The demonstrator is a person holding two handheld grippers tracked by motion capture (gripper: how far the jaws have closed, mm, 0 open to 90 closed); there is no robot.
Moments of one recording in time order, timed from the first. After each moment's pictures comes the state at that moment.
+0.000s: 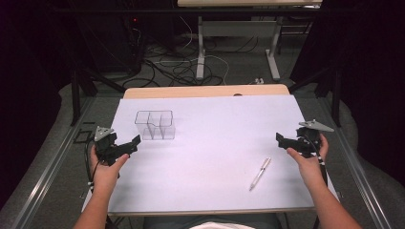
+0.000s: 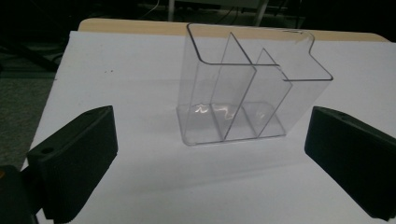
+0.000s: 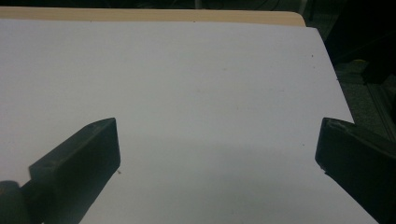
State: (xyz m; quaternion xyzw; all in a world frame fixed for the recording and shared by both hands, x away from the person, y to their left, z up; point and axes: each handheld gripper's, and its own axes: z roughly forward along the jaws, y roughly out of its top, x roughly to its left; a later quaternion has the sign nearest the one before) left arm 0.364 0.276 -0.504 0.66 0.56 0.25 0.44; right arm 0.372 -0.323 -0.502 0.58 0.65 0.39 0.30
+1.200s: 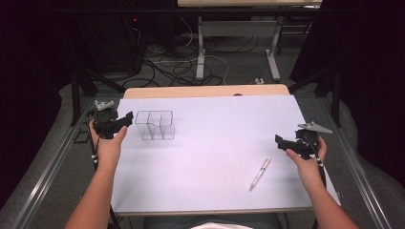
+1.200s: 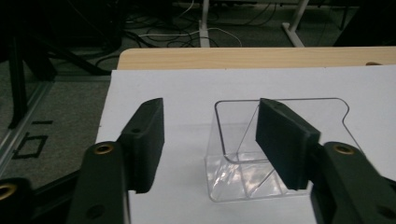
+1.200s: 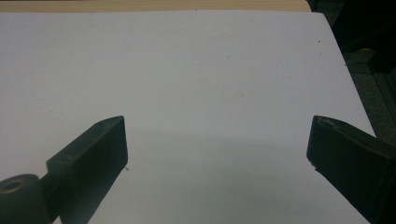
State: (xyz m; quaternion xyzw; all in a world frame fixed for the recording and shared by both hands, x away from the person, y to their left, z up) left arm 0.411 0.264 -0.443 0.65 0.59 0.29 0.38; right arm 0.370 -0.321 -0.509 0.59 0.65 0.39 0.28
